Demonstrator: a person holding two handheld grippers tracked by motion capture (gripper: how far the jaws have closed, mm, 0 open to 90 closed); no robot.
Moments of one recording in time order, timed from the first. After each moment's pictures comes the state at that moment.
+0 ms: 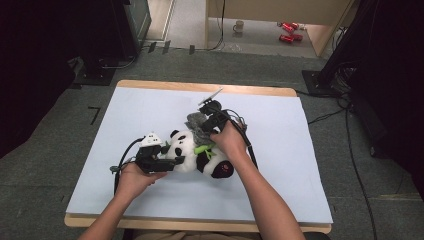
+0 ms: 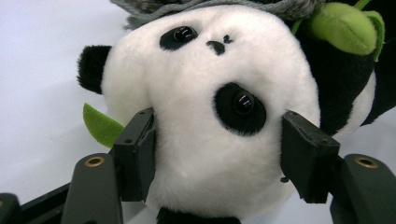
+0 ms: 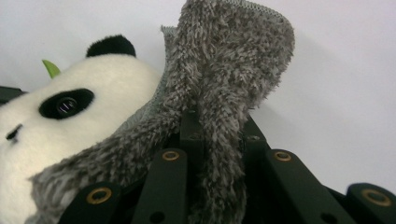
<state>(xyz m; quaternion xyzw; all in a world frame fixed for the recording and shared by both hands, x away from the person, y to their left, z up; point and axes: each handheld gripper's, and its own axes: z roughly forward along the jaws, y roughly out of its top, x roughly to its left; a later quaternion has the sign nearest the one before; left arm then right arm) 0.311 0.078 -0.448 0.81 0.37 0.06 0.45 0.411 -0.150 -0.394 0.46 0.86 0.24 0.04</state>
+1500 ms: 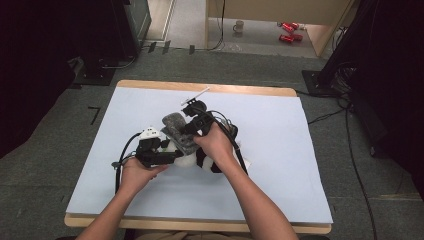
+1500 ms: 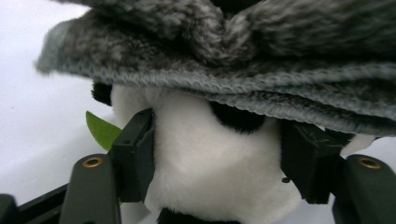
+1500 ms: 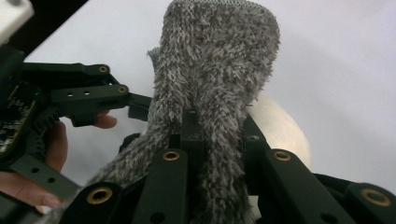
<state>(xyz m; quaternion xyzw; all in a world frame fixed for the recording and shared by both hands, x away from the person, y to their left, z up) 0.326 0.080 -0.444 0.79 0.39 0.06 0.47 0.388 -0.109 -0.370 0.42 0.85 0.31 0.00</state>
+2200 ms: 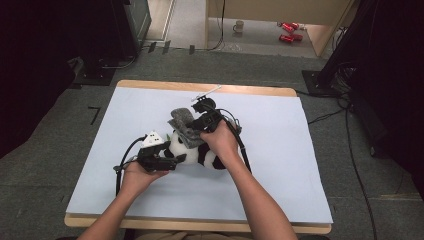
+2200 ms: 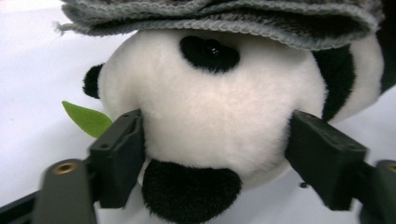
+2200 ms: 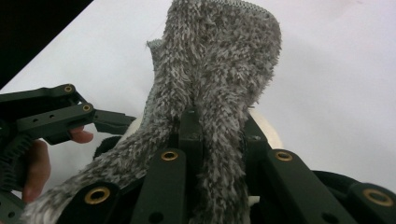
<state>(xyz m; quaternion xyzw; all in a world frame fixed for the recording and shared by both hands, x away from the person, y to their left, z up) 0.317 0.075 -0.454 0.80 0.36 0.10 0.47 0.401 -0.130 -0.376 0.44 0.83 0.33 0.01</state>
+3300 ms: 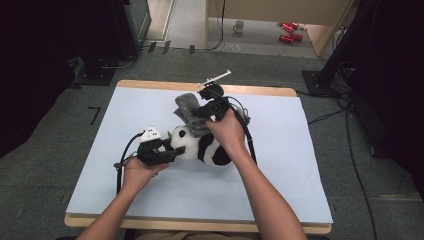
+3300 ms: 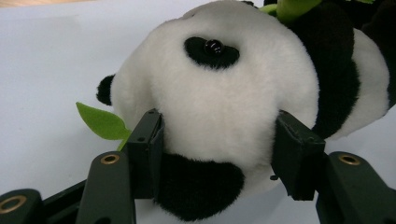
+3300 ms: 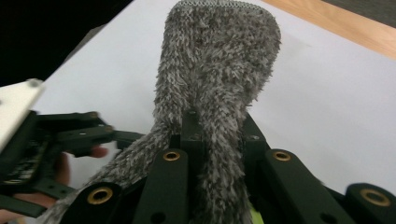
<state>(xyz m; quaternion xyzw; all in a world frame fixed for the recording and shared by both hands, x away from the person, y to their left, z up) 0.329 0.077 -0.450 0.78 0.38 0.09 0.49 0.399 -0.141 -0.327 0.45 0.82 0.35 0.05</state>
